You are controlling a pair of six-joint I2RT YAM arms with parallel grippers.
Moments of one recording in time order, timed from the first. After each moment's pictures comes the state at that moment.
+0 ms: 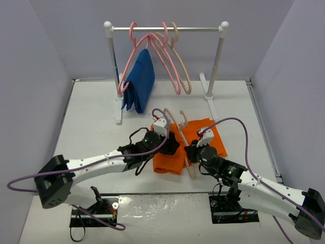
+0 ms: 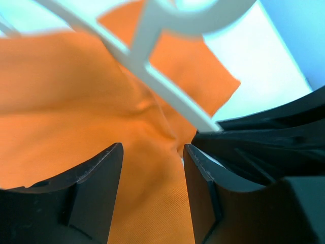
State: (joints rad) left arm -1.00 1.36 0.81 0.15 -0.18 -0.54; right arm 0.93 0.78 0.36 0.01 0.41 0.48
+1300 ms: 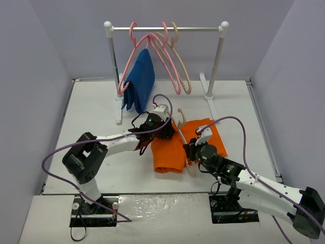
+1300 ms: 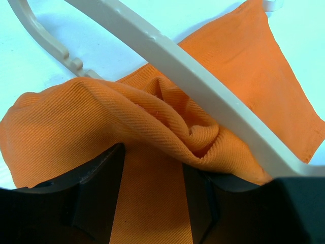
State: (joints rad) left arm -0.75 1.73 0.99 0.20 0.00 -0.49; right arm 0.90 0.81 0.37 0.08 0.37 0.41
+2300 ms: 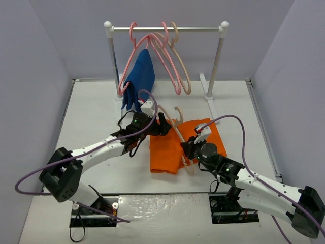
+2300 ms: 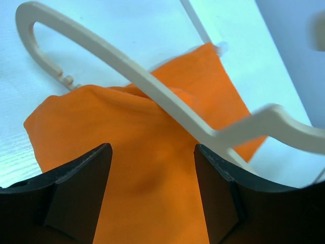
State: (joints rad) left arm -0.72 1.46 0.89 0.20 0.02 -0.54; right arm 0.89 0.84 0.38 0.13 0.32 0.42
